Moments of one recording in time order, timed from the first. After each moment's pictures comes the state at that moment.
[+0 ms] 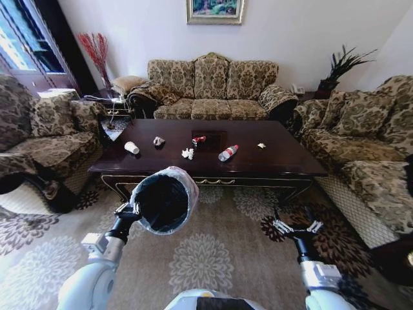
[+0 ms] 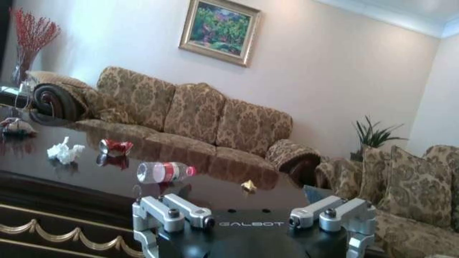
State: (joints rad) left arm 1.74 -1.40 -0.82 -2.37 -0.32 0.20 0.10; right arm -1.83 1.48 0.77 2.26 -0.02 0.12 -0.04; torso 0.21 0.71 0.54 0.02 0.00
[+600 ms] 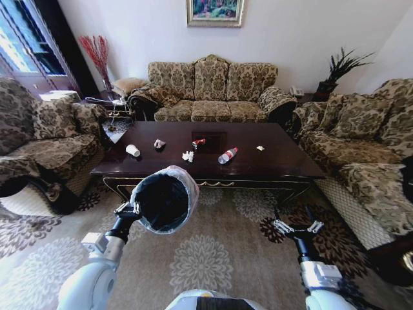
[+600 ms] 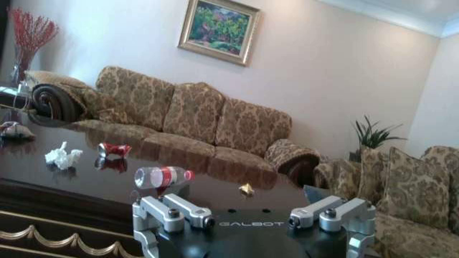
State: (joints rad) left arm 1.73 -1.39 -0.82 -2.38 -0.35 0.21 0.10; right arm -1.82 1.48 0.77 2.25 -0.02 0.11 -0.04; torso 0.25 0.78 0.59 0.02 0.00
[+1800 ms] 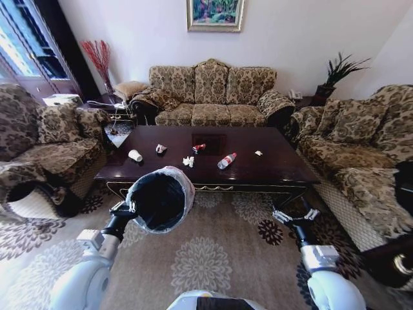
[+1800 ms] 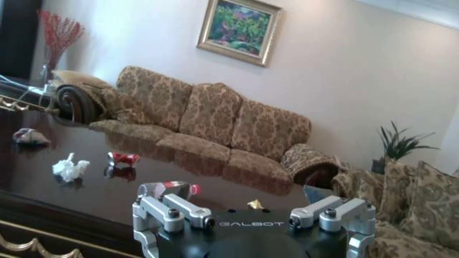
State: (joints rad) left arm 1.72 -1.36 -0.85 -2.38 -0.33 0.26 0.09; right arm -1.70 1.23 0.75 2.20 0.13 -0.02 0.01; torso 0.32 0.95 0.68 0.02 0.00
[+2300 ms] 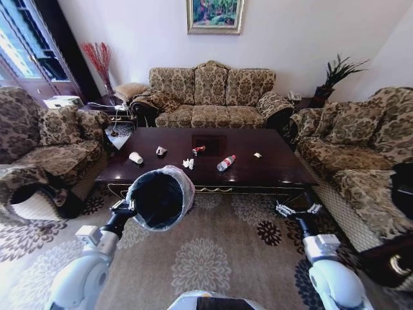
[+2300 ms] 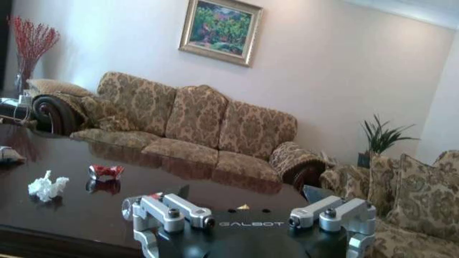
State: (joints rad) left arm 1.71 -1.30 -0.86 -2.34 -0.43 0.26 0.07; right arm -1.64 1.26 0.75 2.16 0.16 -0.05 0.01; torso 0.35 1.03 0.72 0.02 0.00
